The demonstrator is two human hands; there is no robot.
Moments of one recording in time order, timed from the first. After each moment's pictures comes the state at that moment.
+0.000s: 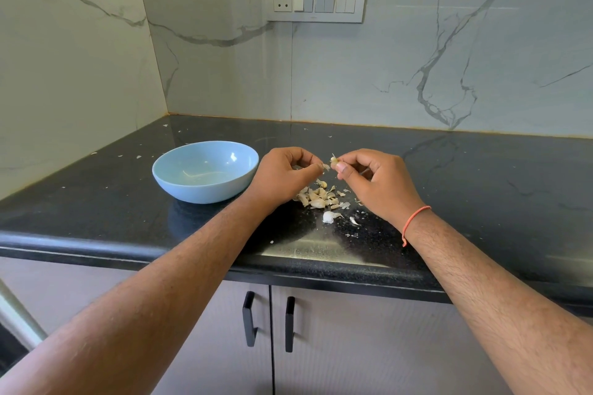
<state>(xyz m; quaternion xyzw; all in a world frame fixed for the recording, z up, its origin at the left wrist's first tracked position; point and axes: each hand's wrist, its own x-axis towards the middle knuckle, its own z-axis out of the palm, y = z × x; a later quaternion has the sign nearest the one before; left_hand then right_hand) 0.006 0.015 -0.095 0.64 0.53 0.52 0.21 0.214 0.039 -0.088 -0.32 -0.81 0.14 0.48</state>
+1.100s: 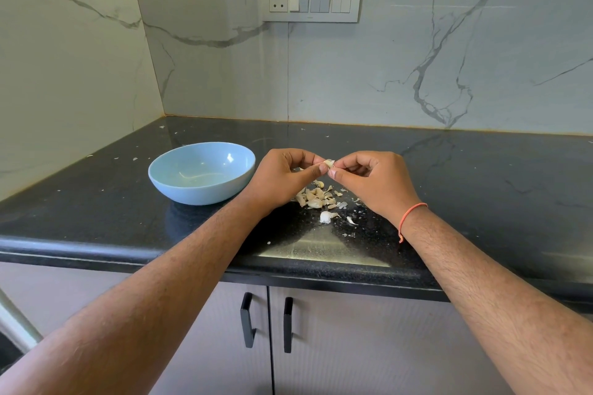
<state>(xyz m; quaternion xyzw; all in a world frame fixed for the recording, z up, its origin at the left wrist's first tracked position) 0.007 0.010 -0.091 0.68 0.49 0.50 0.22 0.214 0.041 -0.087 -0.37 -0.77 0.19 0.48</state>
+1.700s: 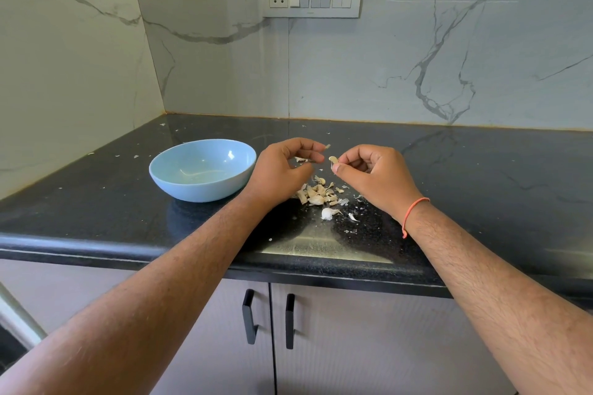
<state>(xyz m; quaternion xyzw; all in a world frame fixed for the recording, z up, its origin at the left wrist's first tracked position) 0.006 0.010 -0.094 0.67 0.51 0.51 0.16 0.215 0.044 -0.088 -0.36 -0.76 0.25 0.48</state>
